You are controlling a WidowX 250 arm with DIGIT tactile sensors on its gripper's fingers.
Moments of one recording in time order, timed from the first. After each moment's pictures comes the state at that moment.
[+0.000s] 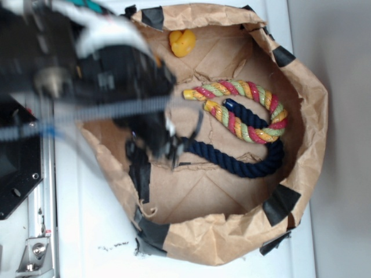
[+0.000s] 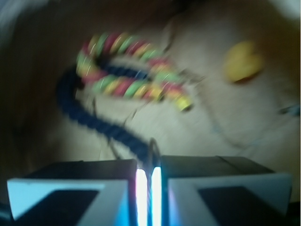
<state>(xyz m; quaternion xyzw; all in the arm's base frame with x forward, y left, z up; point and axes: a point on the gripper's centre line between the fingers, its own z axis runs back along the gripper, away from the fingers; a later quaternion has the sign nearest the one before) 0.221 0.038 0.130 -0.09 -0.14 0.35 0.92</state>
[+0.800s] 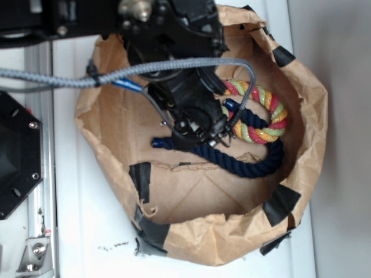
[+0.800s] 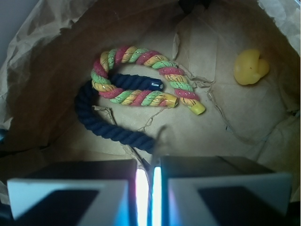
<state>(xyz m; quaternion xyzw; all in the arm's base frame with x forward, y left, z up) 0.247 0.024 0.136 -0.12 -0.06 0.35 0.93</state>
